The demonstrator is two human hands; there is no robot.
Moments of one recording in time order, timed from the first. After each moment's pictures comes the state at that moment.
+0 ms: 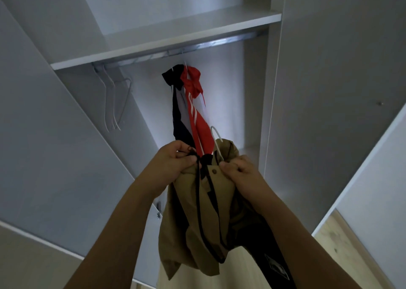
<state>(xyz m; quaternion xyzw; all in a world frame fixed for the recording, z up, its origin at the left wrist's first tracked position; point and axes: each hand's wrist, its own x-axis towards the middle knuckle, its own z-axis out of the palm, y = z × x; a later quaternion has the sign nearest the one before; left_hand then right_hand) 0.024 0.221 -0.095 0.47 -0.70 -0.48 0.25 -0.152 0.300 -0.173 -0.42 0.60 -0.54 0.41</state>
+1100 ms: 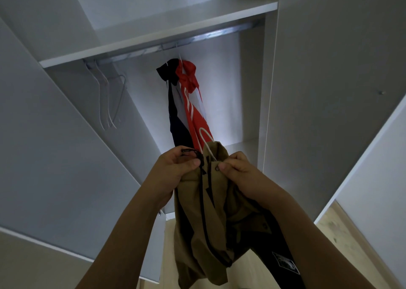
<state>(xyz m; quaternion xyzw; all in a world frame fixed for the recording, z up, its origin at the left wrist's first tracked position) 0.021 0.231 -0.119 0.42 -0.62 -0.59 0.31 -0.161 0.309 -0.161 -0.50 0.61 -0.43 0.44</state>
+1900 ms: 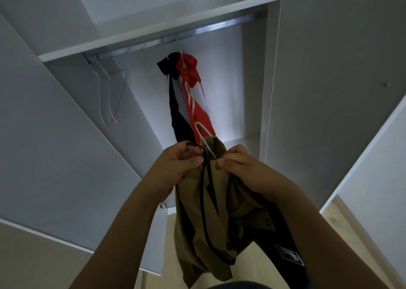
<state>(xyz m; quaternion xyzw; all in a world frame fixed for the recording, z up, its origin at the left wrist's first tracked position) 0.017 0.238 -0.116 0.44 -0.64 -0.57 0.27 -0.167 0.317 -0.148 -0.51 0.58 -0.41 0.48</state>
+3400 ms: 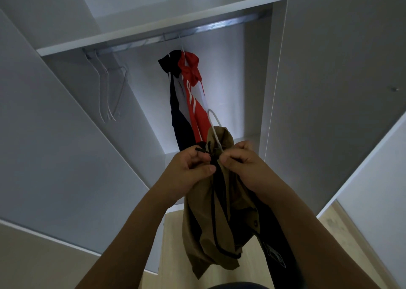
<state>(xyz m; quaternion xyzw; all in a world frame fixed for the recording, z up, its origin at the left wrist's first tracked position) 0.013 0.244 -0.128 0.39 -0.72 -0.52 0.26 -0.156 0.304 -0.157 -0.46 0.59 -0.51 0.43</state>
